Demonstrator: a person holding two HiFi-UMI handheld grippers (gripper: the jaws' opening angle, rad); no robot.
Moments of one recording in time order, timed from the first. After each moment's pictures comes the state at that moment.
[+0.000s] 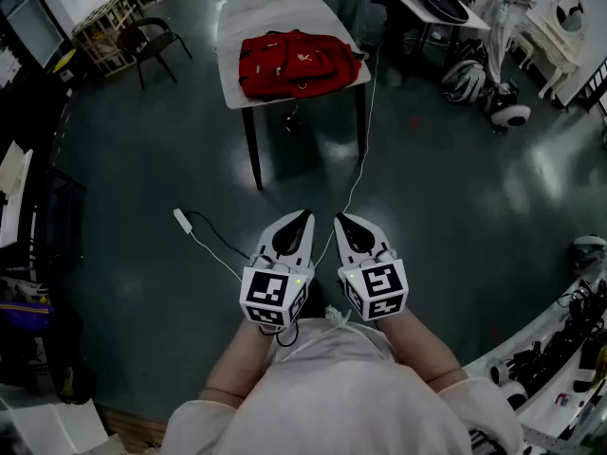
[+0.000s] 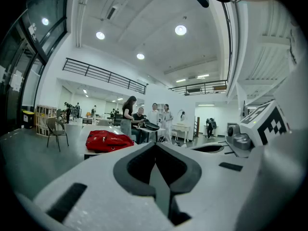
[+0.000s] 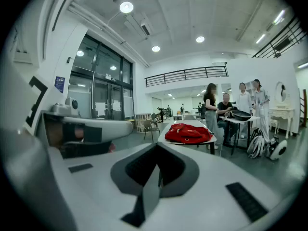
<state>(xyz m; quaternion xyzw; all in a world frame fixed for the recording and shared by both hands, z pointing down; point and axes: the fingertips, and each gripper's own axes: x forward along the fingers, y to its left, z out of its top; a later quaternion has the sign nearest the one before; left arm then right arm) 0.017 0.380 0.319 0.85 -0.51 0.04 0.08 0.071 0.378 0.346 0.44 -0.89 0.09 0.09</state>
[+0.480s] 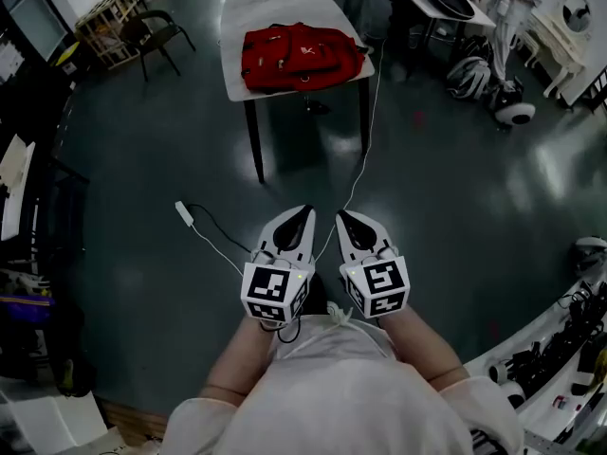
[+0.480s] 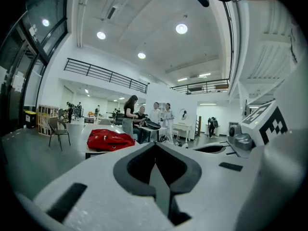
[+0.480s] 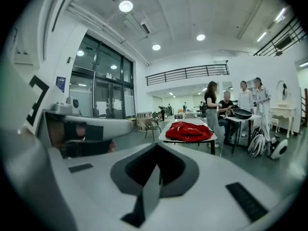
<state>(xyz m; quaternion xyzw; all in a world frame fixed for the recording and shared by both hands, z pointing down) 0.019 0.378 0.325 0.85 -0.52 0.04 0.08 0.076 0.378 0.355 0.44 -0.89 0.09 0.10</state>
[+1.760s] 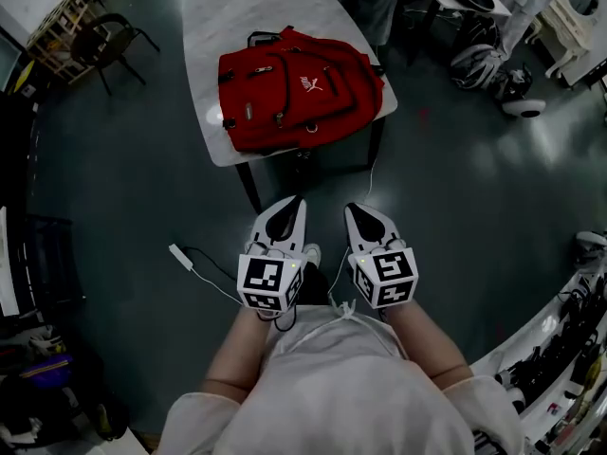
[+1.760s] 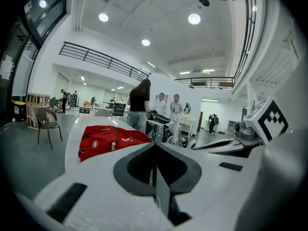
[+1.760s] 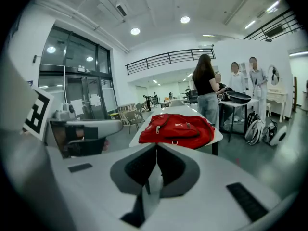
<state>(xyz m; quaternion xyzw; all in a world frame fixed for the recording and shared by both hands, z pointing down) -0.088 0.021 0.387 0.86 -0.49 0.07 0.13 0.006 0.036 0.414 0.50 -0.84 0.19 0.14</state>
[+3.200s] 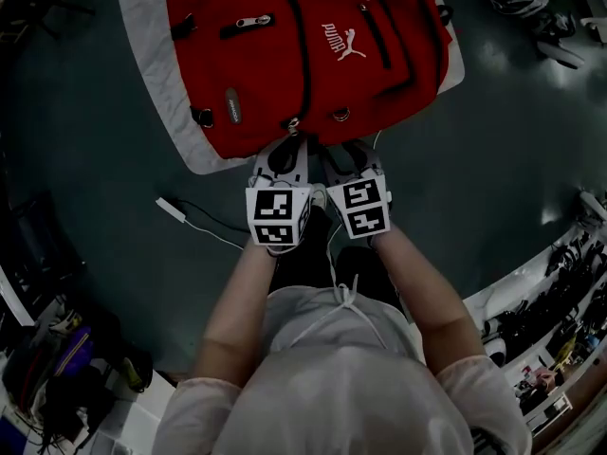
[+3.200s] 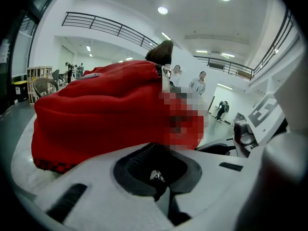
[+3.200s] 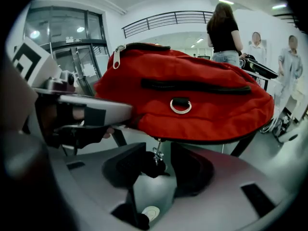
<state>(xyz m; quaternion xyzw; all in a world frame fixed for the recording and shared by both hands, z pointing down) -0.133 -0.191 0.616 0.82 -0.49 0.17 0.26 -0.080 -0.163 0.649 0.43 -0.81 0.27 0.31</state>
